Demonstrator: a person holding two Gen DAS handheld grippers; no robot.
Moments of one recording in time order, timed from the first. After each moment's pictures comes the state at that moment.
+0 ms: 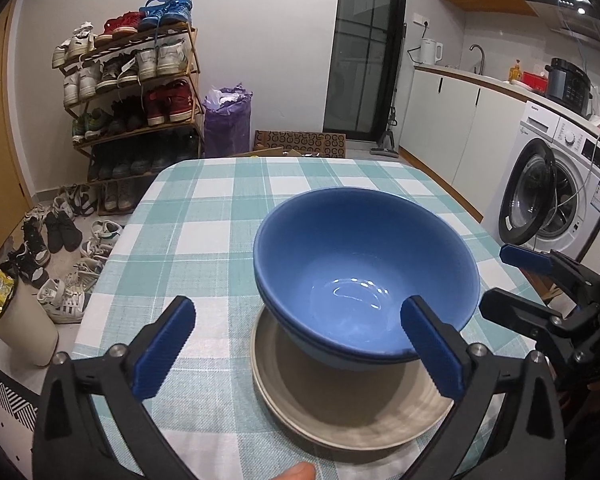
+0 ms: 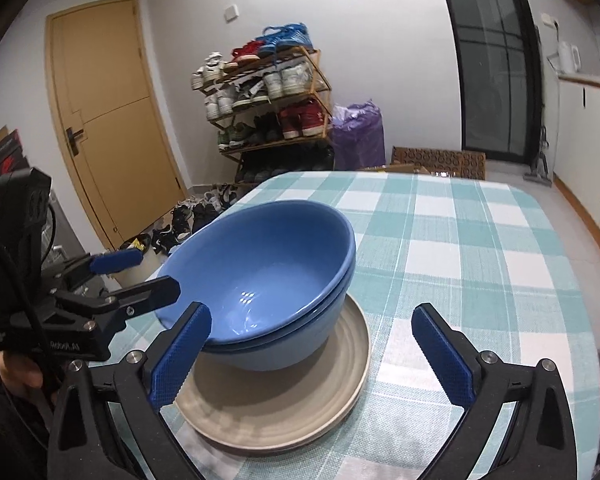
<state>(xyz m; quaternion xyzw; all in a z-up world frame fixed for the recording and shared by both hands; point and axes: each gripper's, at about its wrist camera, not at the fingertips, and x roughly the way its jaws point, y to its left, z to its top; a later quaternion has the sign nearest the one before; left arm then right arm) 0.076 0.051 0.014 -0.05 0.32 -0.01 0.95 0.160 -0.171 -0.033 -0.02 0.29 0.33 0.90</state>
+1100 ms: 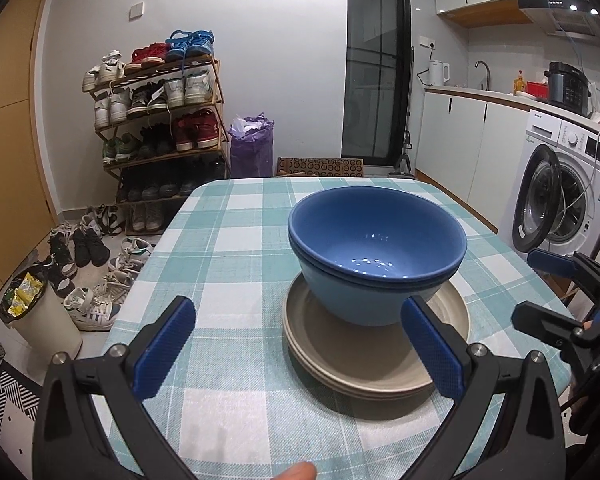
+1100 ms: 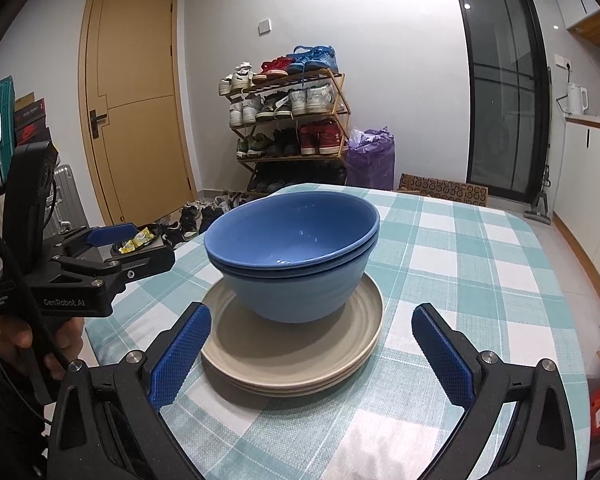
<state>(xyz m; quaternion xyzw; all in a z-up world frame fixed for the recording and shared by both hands) 0.005 0.053 0.007 -0.03 0.26 0.04 0.96 0.081 -0.183 -0.043 -0.06 0.23 0.34 0.91</state>
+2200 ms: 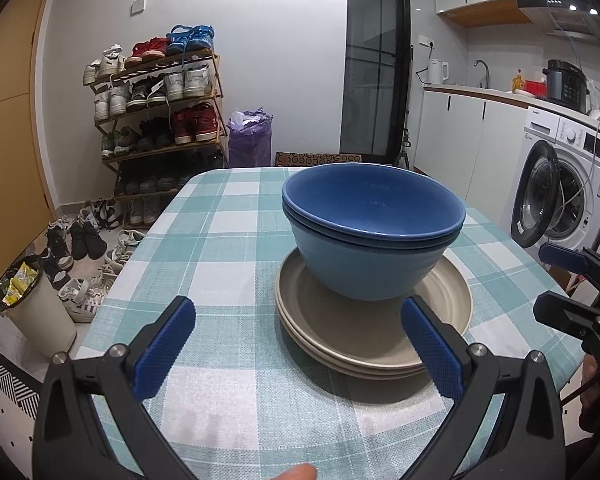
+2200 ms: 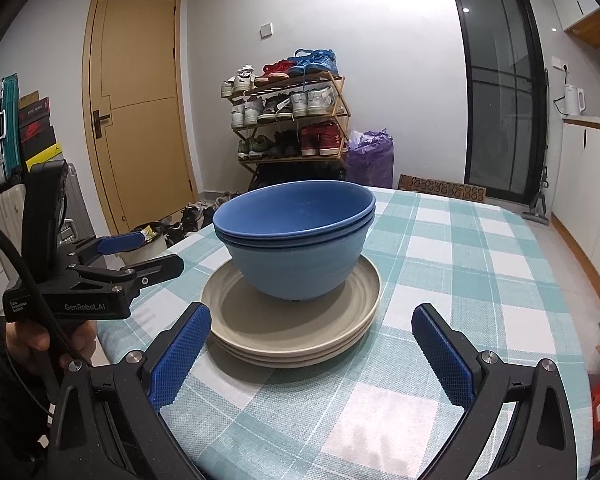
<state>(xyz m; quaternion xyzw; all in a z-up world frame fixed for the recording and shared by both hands) -0.002 0.046 -0.018 -0.03 0.26 0.03 0.96 0.060 -0.198 -0.054 -0.05 0.23 0.34 0.91</state>
